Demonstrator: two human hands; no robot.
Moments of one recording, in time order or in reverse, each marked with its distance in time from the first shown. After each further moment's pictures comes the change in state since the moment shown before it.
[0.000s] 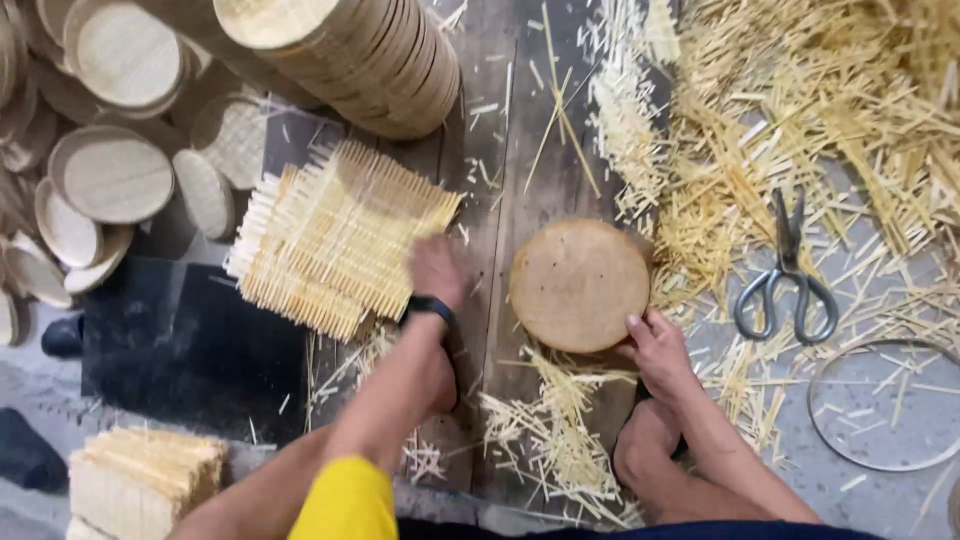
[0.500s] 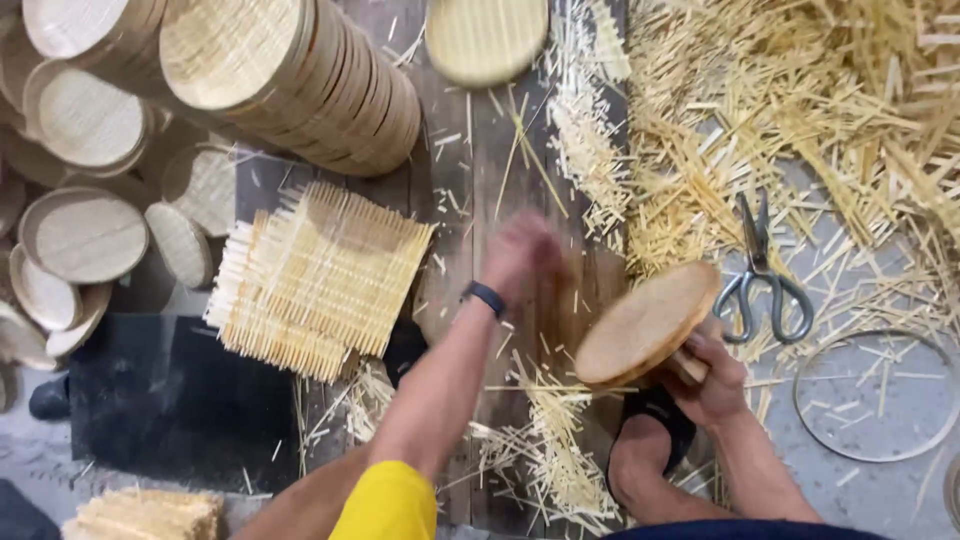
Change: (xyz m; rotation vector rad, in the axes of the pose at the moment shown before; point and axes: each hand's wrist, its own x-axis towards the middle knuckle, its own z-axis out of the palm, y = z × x) left_hand 0.068 0.167 0.021 -1.524 -0.469 -0.168; right_hand -0.039 -0.049 -0.058 0.521 -0.149 -0.084
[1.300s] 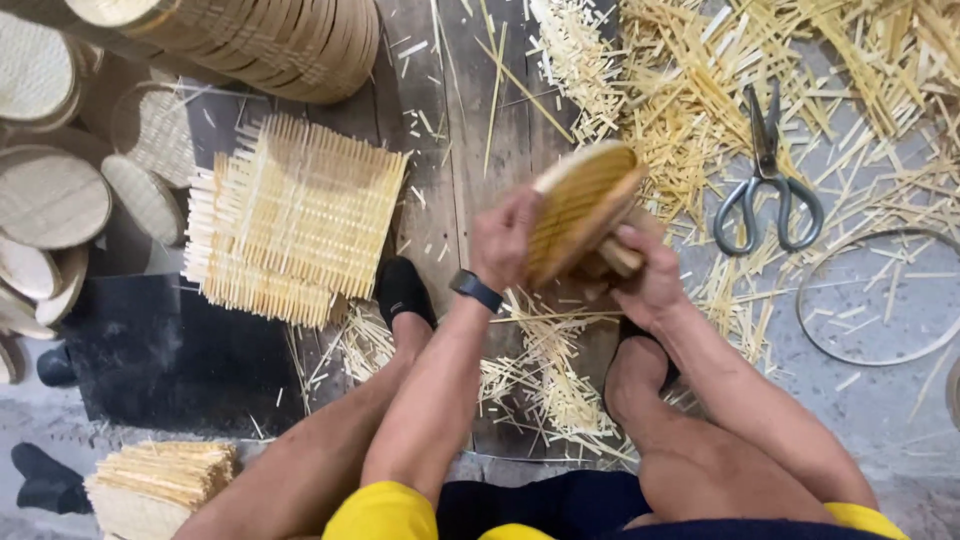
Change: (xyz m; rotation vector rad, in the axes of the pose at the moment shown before) left_hand -0.111 0.045 0.037 0.745 0.088 0.118; right_hand 0.028 0.025 0.058 -0.139 -0.049 0.149
